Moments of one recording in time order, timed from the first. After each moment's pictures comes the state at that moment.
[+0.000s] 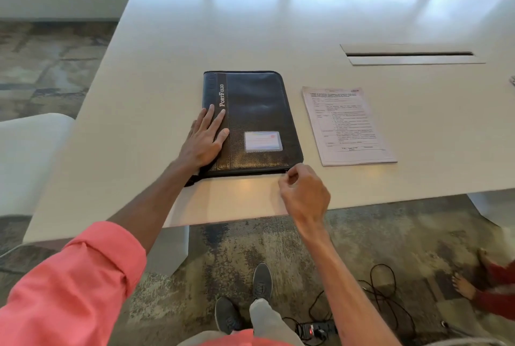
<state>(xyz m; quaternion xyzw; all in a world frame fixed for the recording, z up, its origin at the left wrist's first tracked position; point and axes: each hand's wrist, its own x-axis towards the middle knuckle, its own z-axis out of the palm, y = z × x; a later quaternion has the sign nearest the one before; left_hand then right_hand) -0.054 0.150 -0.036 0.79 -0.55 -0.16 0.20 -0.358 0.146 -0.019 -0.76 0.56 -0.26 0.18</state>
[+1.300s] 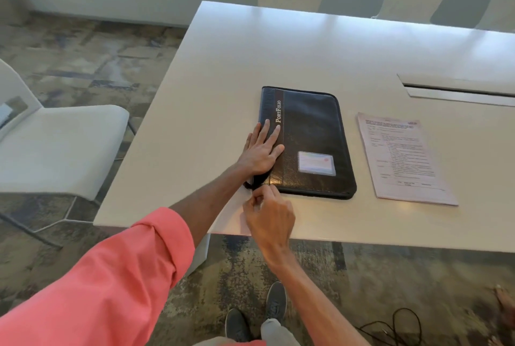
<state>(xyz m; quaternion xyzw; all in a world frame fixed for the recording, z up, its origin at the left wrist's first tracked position) -0.044 0.140 -0.040 0.78 -0.54 -0.24 0.20 -0.212 0.246 -0.034 -0.83 0.45 -0.27 0.19</state>
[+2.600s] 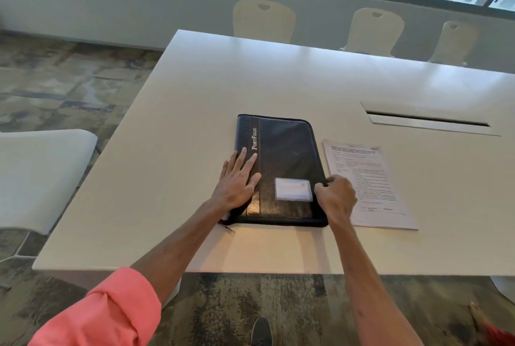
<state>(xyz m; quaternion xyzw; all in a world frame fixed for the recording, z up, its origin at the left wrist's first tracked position) -0.076 0.133 -0.034 0.78 -0.54 -0.19 0.24 -0.310 0.023 0.023 -0.69 0.67 -0.19 0.20</state>
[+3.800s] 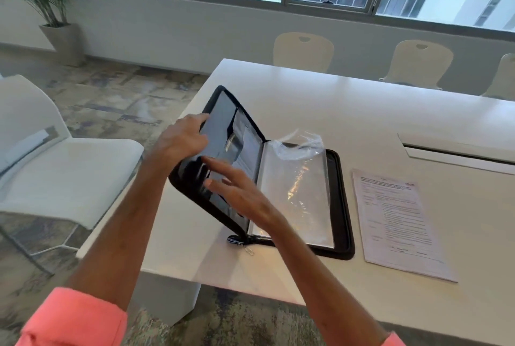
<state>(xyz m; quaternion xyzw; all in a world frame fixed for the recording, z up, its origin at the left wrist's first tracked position) 0.035 0.219 0.173 0.90 -0.36 -0.08 0.22 -0.148 0.150 0.109 -0.80 0.10 -0.11 0.58</state>
